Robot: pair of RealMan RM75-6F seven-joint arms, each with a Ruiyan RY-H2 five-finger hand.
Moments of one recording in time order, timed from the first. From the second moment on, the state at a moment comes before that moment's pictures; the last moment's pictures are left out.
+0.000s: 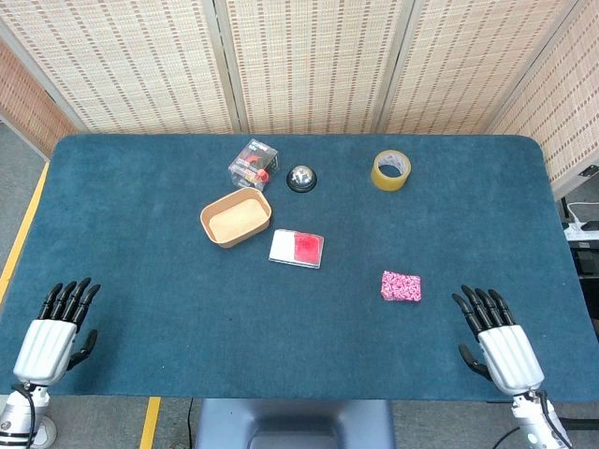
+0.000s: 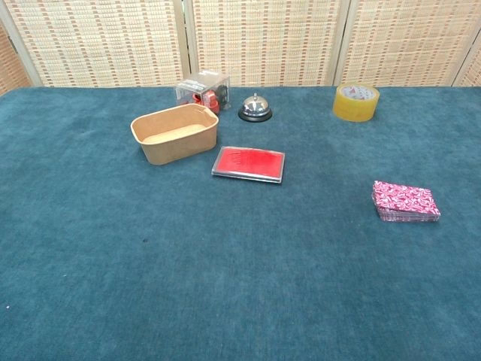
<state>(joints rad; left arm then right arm) -0.13 -1.28 0.00 -1.40 1.60 1.51 0.10 0.07 -1.22 -0.05 -1.62 -1.68 1.48 -0.20</state>
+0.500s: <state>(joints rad) -0.14 -1.25 0.00 -1.41 1.63 1.52 0.04 0.15 -1.26 0.01 -1.62 -1.57 1.32 -0.24</state>
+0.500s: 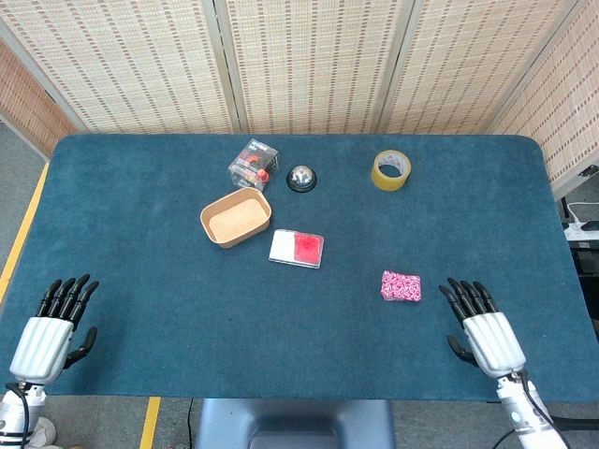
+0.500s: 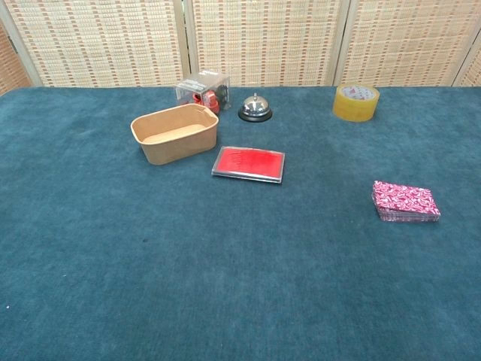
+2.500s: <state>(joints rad) -0.14 -1.22 0.02 -1.41 1.66 1.55 -0.05 0.58 -1.54 0.11 -1.56 -0.79 1.11 -0.84</state>
